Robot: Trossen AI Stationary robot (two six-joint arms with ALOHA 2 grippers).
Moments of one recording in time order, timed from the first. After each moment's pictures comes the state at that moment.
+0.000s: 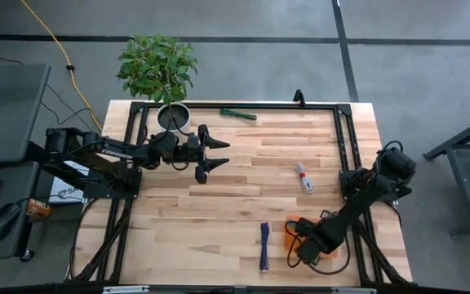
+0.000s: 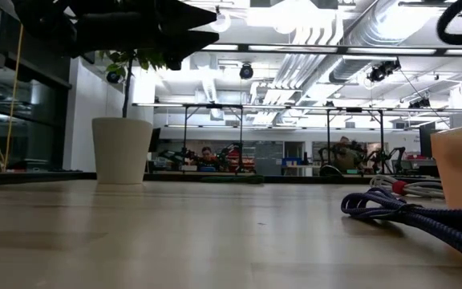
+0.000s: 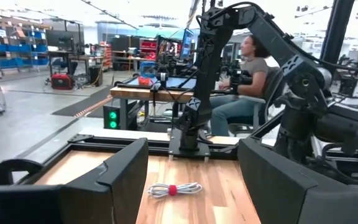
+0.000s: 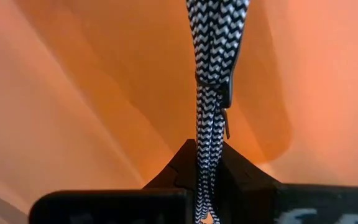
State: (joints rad) left arm 0.25 1.33 0.51 0.91 0.11 -0.05; right arm 0.77 1.73 1.05 -0.92 -0.14 1.30
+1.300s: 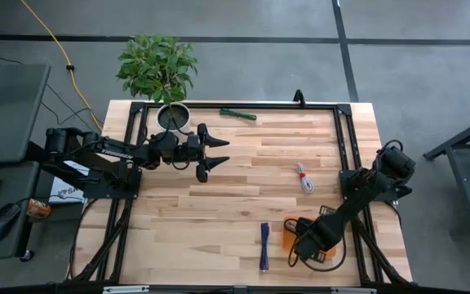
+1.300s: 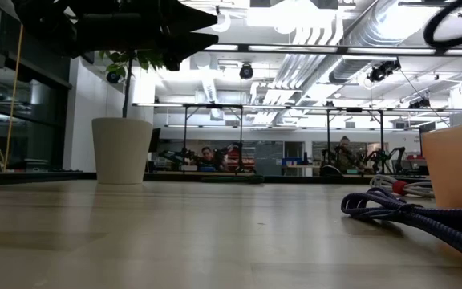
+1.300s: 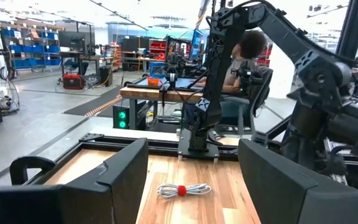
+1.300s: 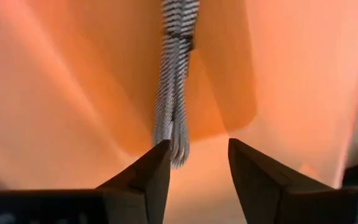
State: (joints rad) left arm 0.25 1.33 0.51 0.91 0.07 -0.05; right arm 0.75 1.73 1.11 -1.09 -0.20 1.10
